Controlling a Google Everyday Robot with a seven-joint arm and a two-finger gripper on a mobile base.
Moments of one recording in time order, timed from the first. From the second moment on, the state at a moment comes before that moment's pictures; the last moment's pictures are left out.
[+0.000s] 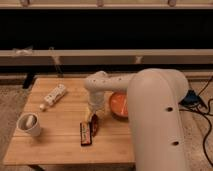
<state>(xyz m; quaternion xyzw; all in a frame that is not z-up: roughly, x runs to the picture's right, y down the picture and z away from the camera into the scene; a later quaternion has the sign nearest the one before) -0.057 0.171 0.858 -0.38 0.21 0.50 0.74</state>
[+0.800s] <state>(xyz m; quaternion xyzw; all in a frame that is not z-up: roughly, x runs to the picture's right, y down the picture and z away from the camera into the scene) -0.066 0.154 0.842 -0.39 0.20 0.53 0.73</state>
